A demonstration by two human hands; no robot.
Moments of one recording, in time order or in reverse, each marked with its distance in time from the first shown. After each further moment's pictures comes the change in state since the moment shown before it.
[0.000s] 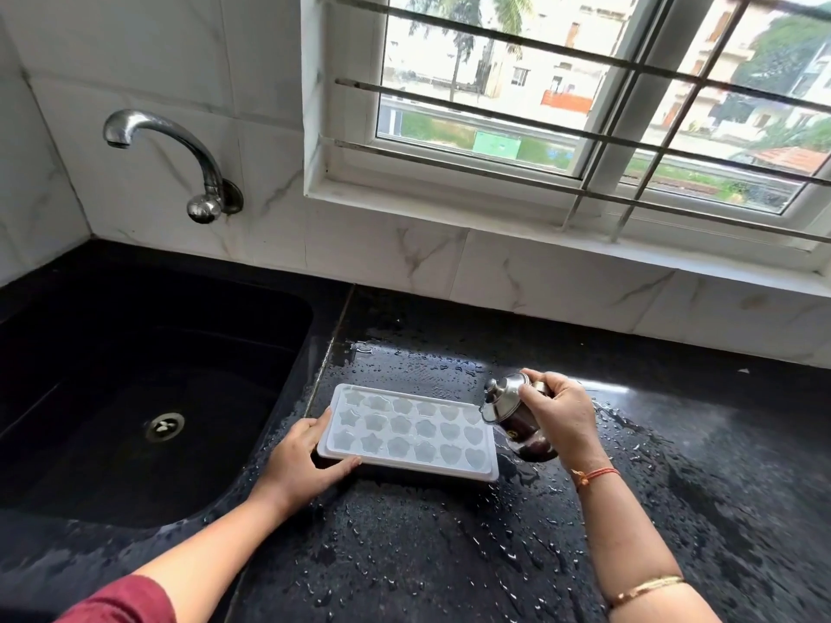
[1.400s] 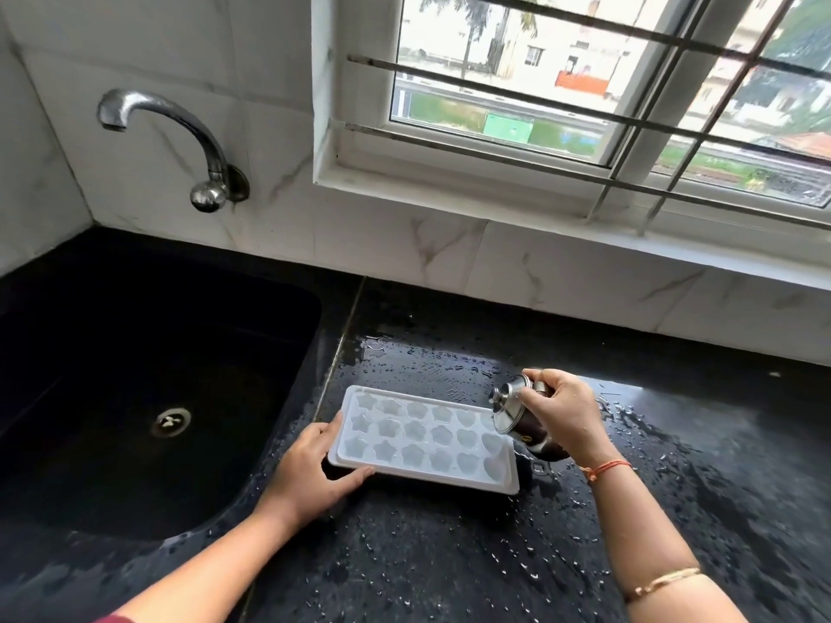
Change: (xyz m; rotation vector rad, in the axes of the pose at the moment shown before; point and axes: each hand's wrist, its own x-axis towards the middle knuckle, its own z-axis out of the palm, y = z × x) left_hand 0.004 -0.008 0.003 -0.003 -0.011 0.035; right_hand 0.034 0.012 0.022 -0.351 -0.076 -0.085
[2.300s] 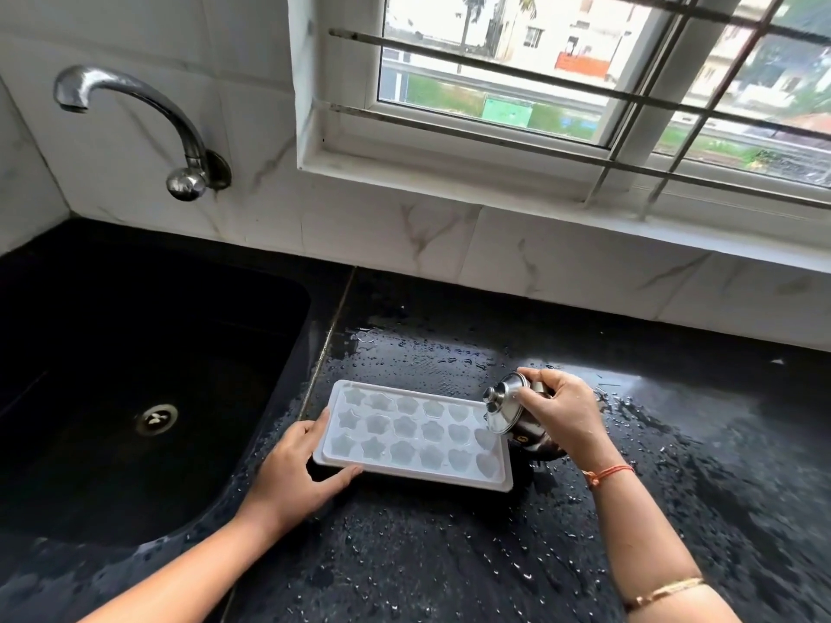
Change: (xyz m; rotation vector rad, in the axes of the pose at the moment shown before) left_hand 0.000 0.002 0.002 0.038 0.021 -0.003; right_hand 0.001 0.020 0.001 0.121 -0.049 0.024
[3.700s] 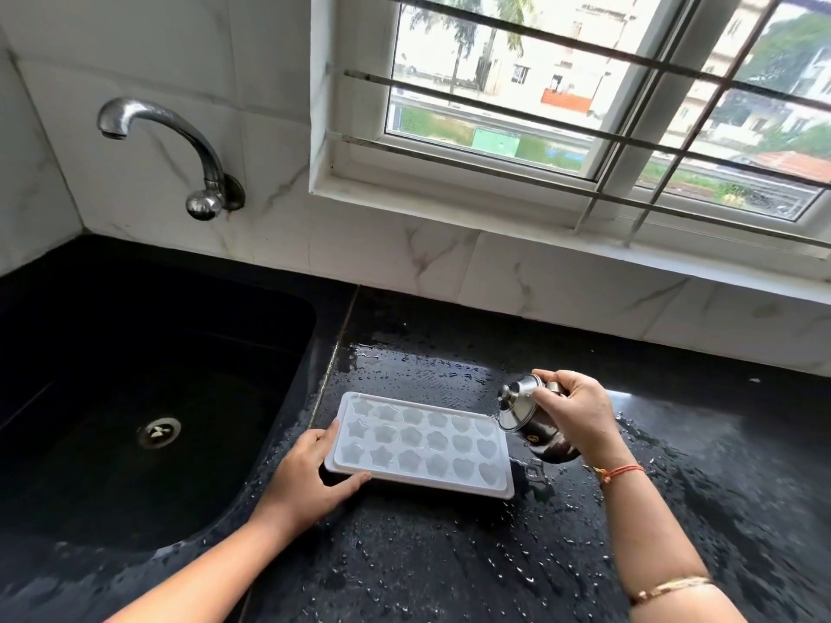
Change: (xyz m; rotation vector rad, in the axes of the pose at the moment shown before) left_hand 0.002 -0.001 -0.002 -0.029 -0.042 -0.001; right_hand -0.010 -0.028 -0.018 0.053 0.078 0.012
